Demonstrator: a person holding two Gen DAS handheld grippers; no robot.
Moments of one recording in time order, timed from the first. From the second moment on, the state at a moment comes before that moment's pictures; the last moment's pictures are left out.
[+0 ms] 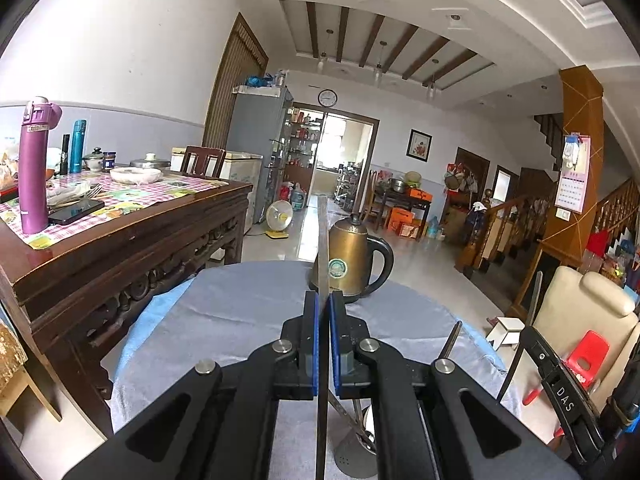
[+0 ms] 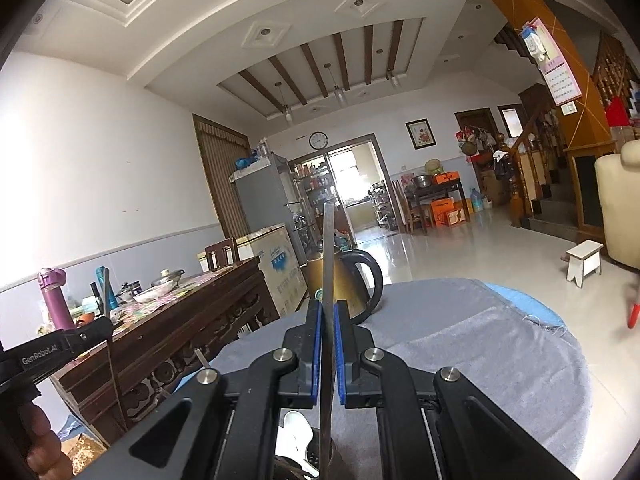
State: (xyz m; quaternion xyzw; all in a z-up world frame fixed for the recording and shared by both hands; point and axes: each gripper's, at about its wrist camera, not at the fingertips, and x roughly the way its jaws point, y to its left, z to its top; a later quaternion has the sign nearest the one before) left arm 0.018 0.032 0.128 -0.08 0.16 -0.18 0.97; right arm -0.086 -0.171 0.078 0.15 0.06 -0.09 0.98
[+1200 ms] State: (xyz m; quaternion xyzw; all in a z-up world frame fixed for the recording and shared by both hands) left arm 0.045 0.001 0.131 -0.10 0.18 -0.18 0.96; right arm -0.067 -0.208 0.067 0.24 0.00 -0.11 0.96
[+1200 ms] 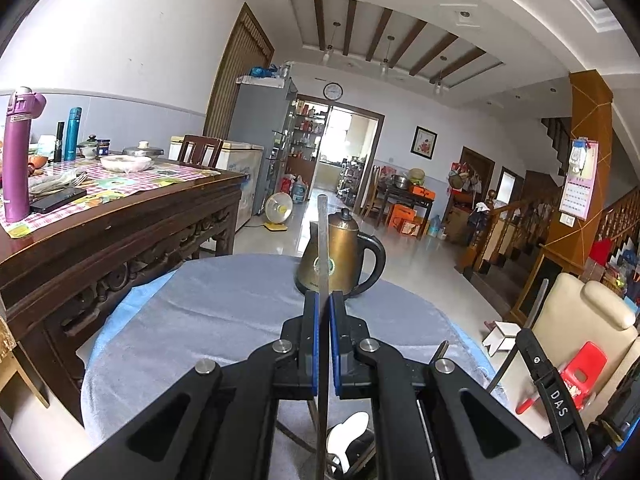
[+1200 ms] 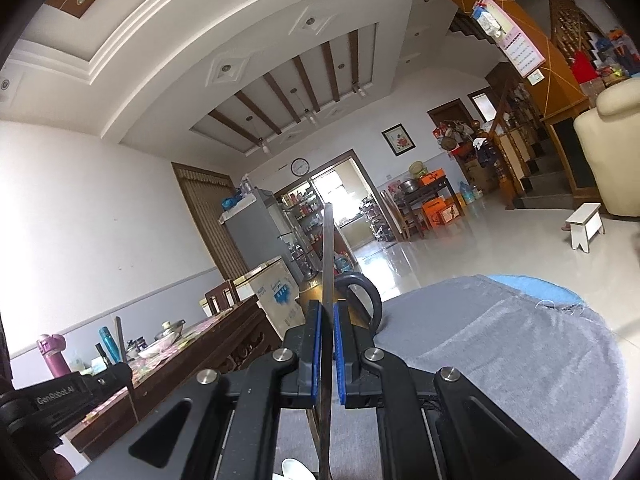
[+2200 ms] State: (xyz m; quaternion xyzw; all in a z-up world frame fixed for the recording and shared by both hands) left arm 0.061 -0.018 0.124 -0.15 0.16 -0.19 0.96; right arm -0.044 -0.174 0.077 0.18 0.01 -0.14 0.97
